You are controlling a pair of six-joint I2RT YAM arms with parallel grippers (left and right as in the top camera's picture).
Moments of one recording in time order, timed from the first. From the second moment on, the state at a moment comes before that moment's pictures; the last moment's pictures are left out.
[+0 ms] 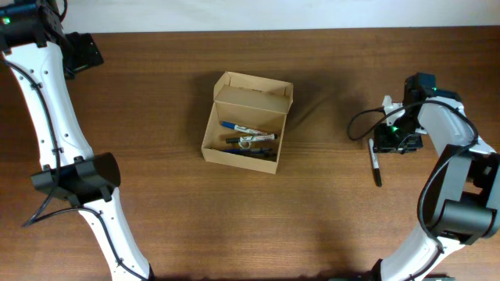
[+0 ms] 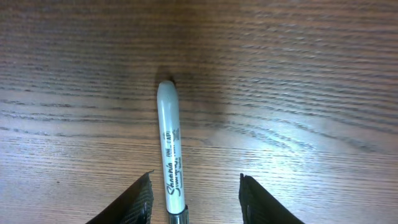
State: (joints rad) left arm 0.24 2.38 2.89 -1.69 -0.19 -0.22; right arm -0.24 1.96 1.38 -0.98 -0.05 -0.26
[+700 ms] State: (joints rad) left arm 0.24 2.38 2.89 -1.69 -0.19 -0.22; right arm -0.16 1.97 1.30 -0.87 0.09 -0.21
